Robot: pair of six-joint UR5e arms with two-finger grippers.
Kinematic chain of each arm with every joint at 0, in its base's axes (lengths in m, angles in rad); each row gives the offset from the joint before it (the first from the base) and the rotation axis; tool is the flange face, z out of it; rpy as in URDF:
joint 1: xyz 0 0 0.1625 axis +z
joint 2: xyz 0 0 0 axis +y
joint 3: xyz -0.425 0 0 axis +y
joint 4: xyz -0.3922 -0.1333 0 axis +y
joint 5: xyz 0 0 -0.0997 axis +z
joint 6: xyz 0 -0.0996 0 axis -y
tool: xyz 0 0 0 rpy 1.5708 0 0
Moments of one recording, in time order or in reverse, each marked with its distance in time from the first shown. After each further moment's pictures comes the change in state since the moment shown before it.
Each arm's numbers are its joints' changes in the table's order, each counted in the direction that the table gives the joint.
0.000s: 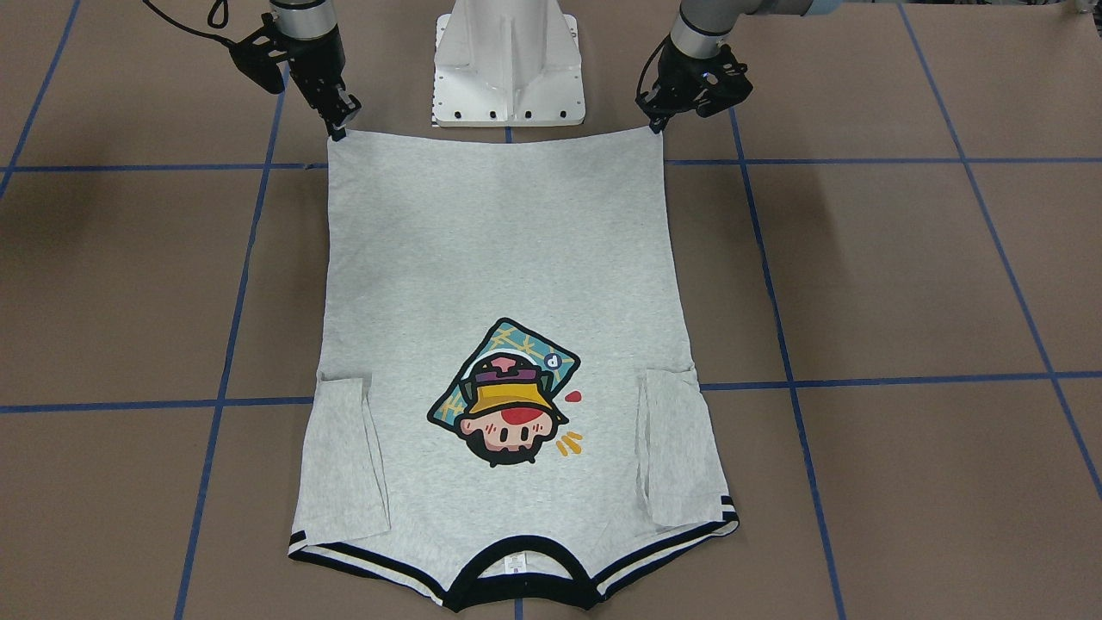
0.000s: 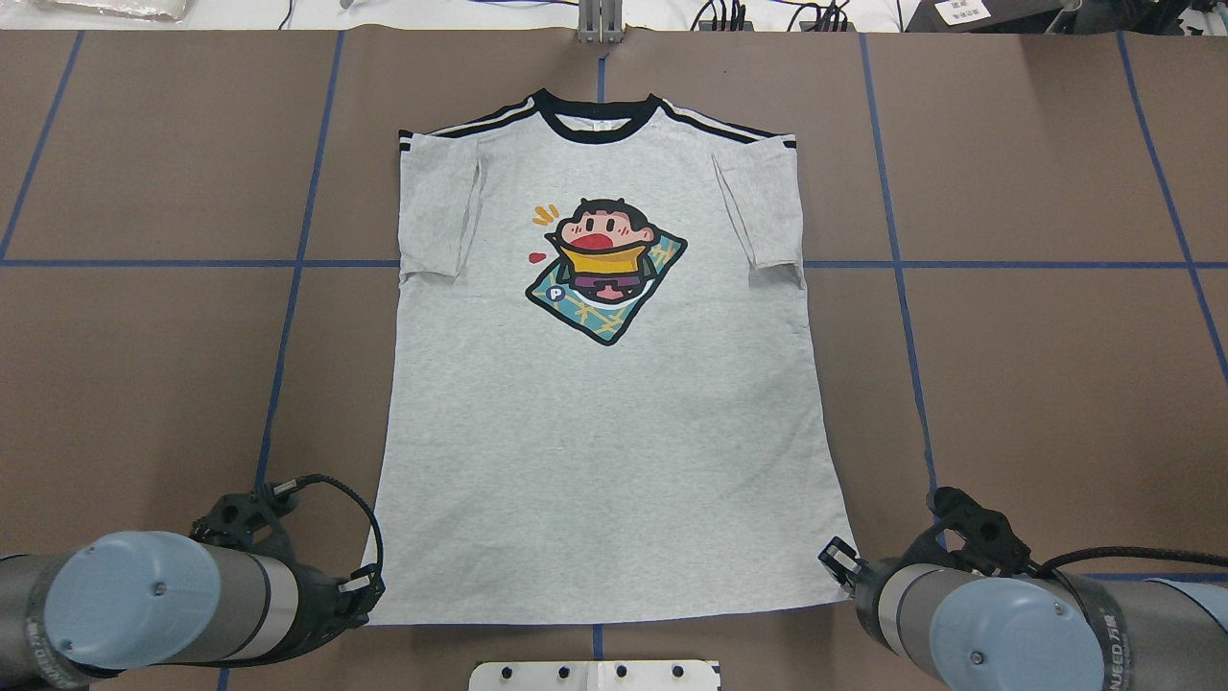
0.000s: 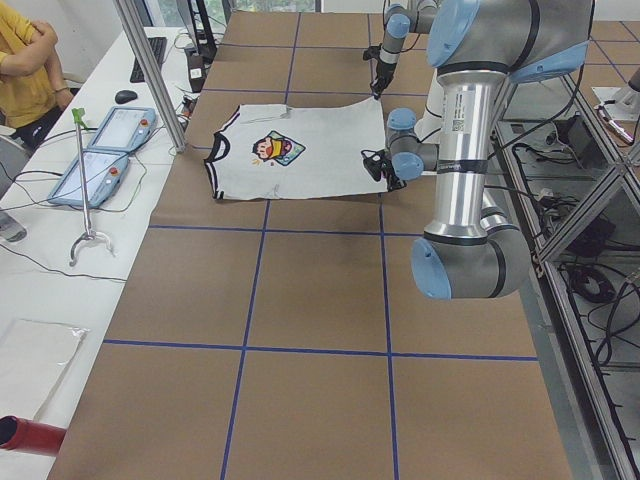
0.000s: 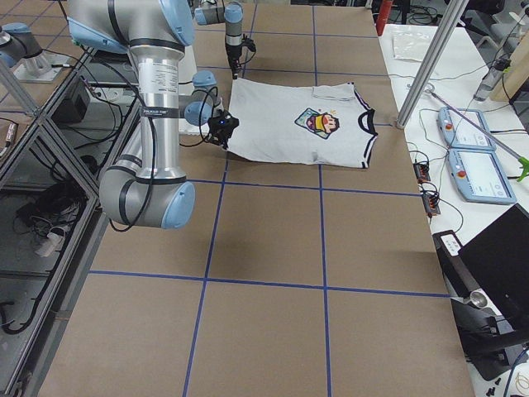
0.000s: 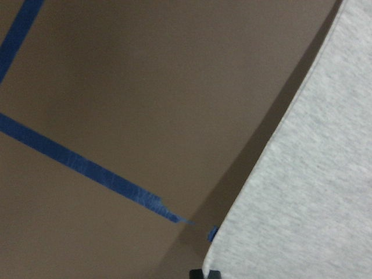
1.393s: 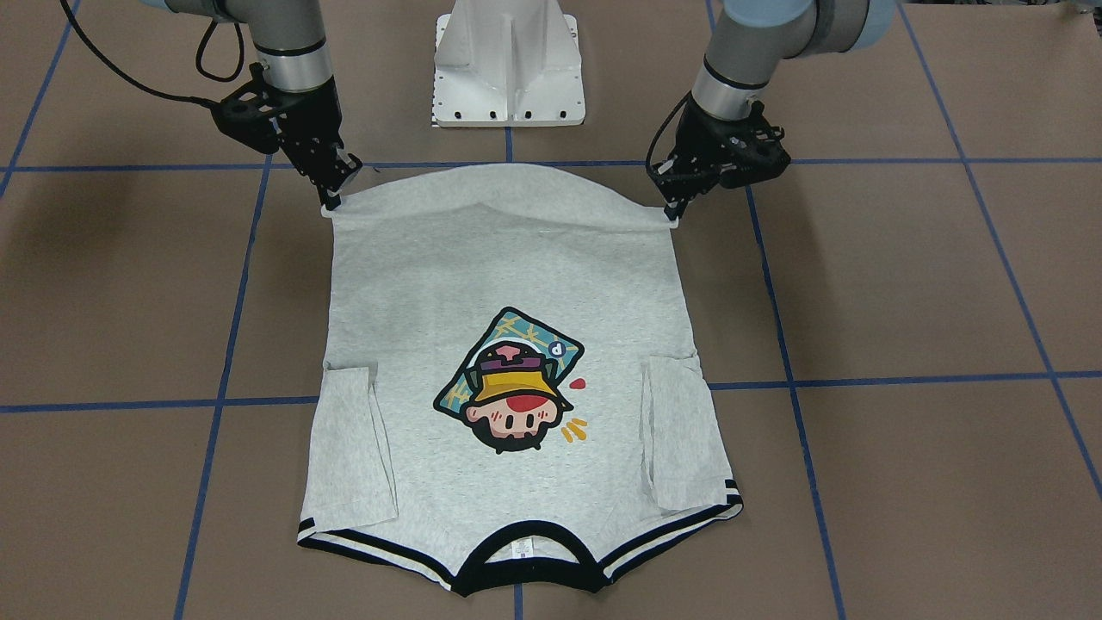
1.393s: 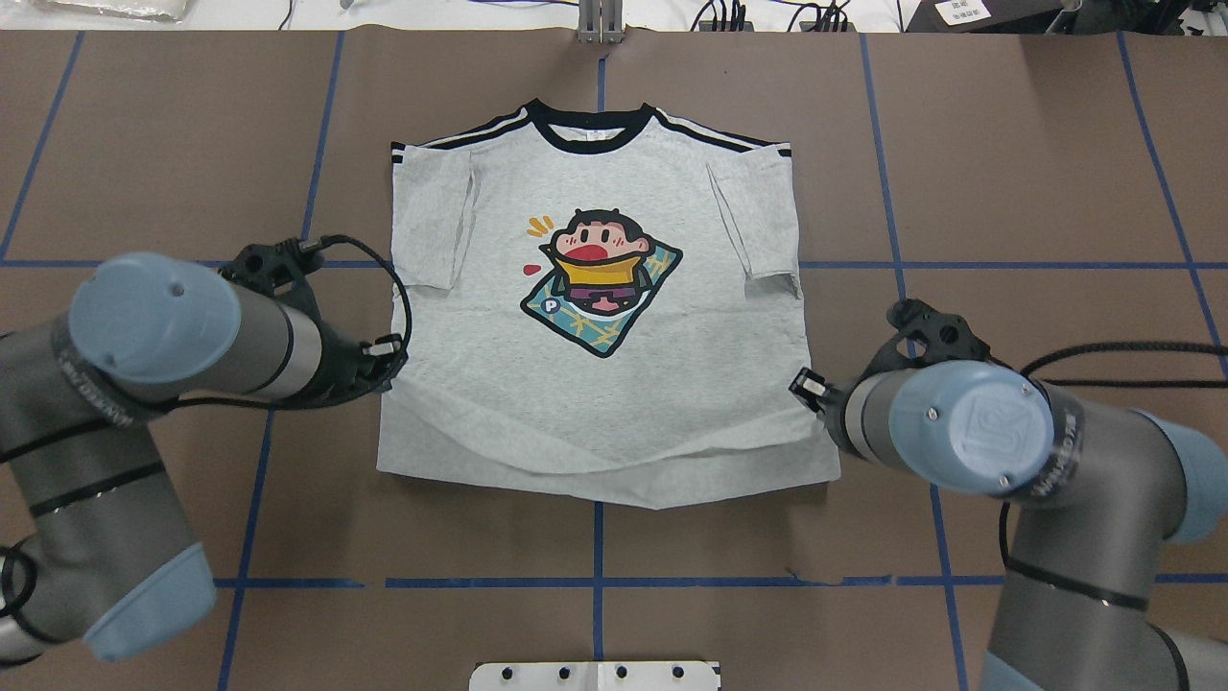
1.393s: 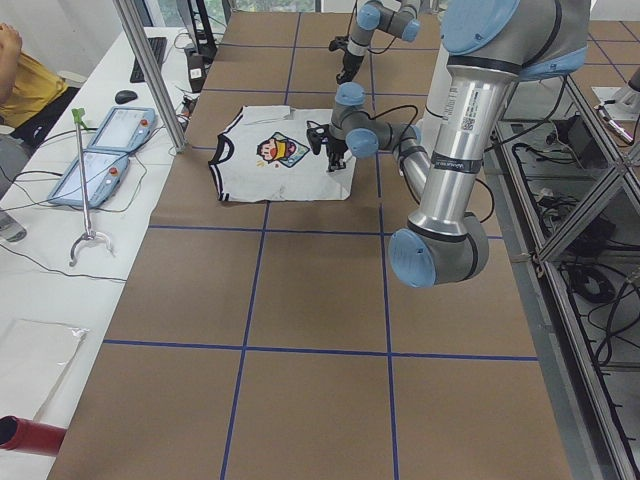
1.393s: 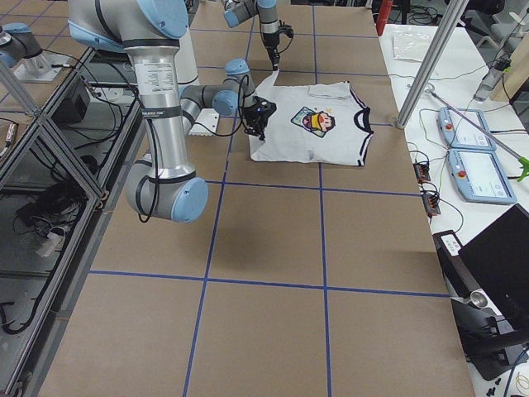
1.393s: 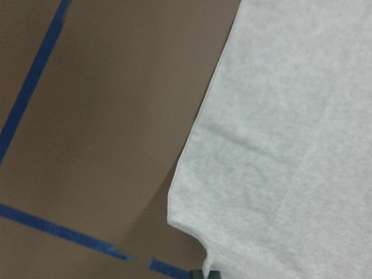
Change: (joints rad) left arm -0.421 0.291 -0.196 -0.100 0.074 0.415; right arm 0.360 -0.239 0.165 0.045 -0.086 -0.405
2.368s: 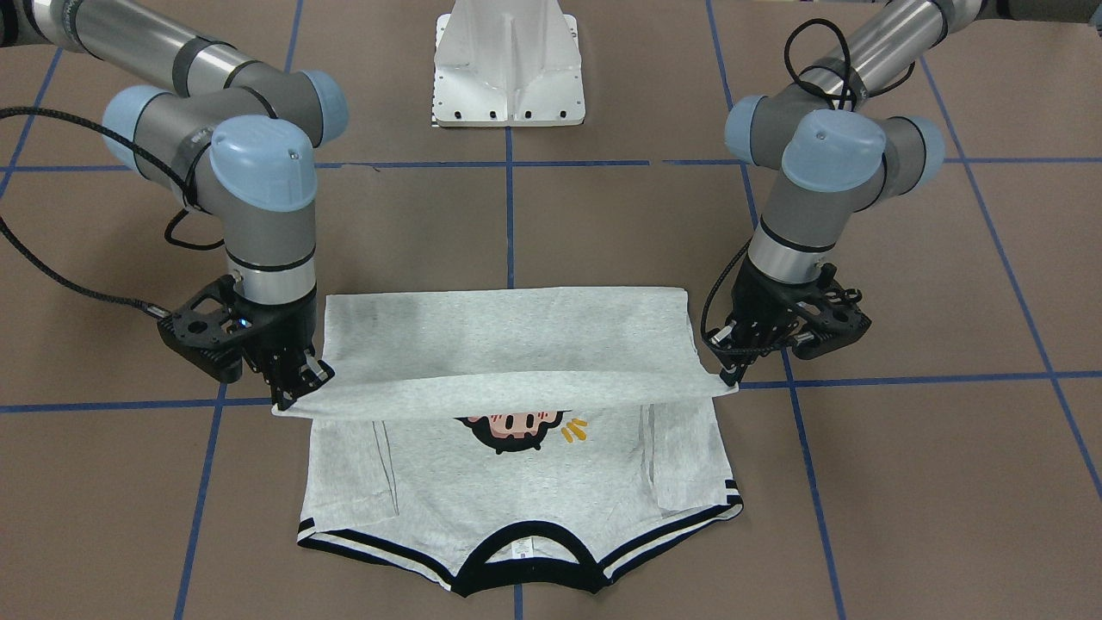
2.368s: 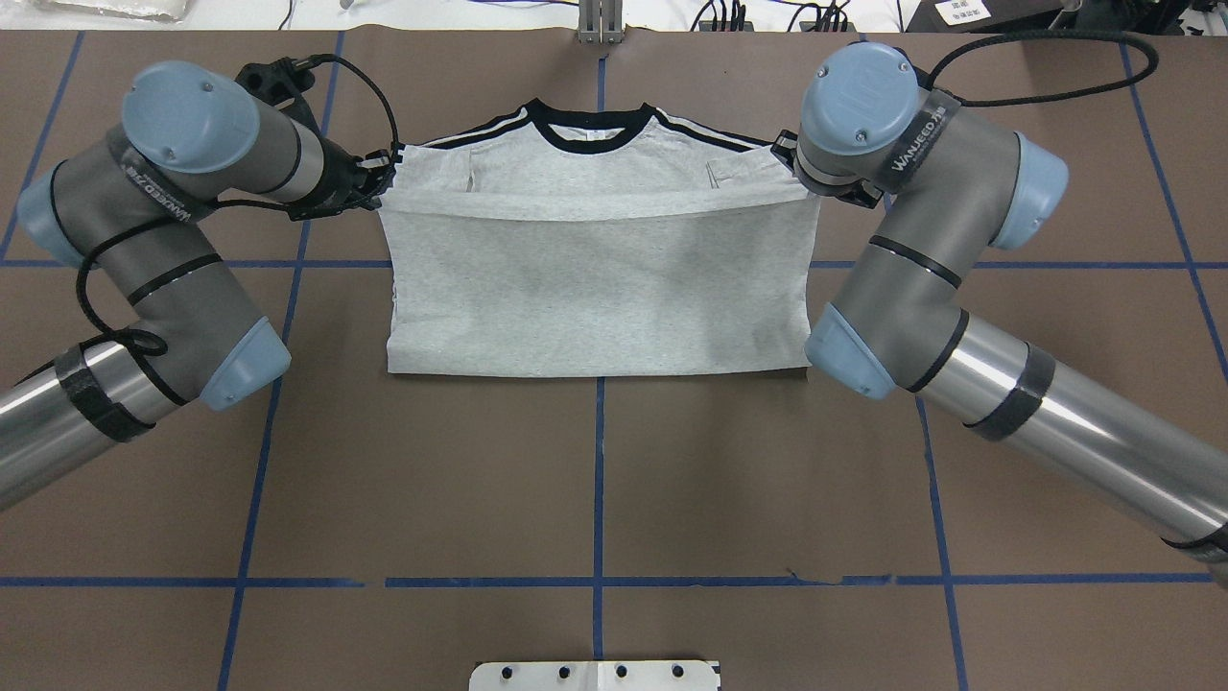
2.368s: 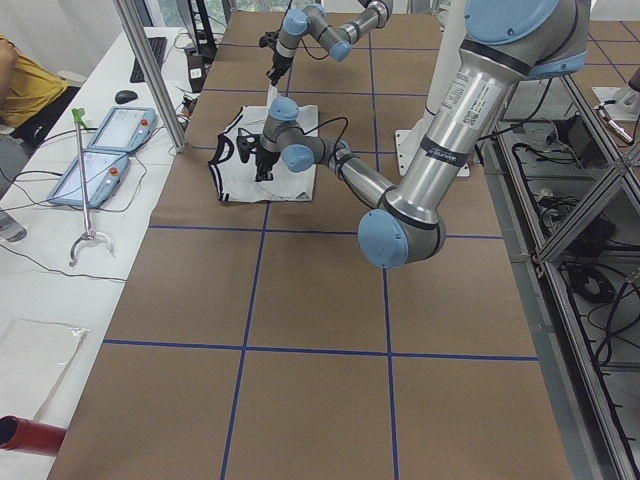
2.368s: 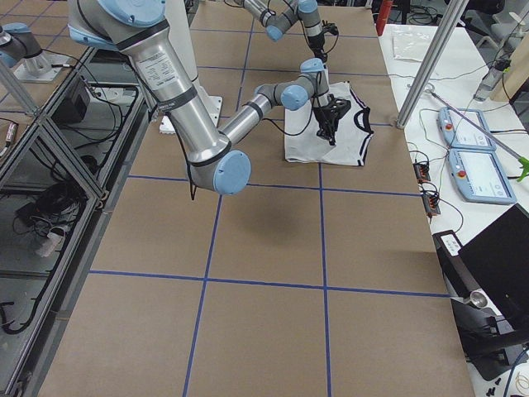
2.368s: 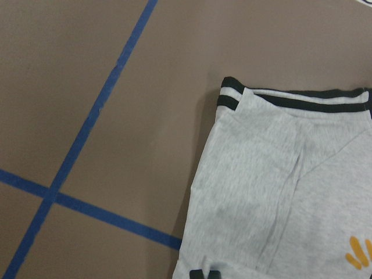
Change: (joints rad) left arm -0.228 0.205 -0.458 0.285 0.000 0.116; right arm 0.335 -0.396 0.597 -0.095 -0.047 -0.286
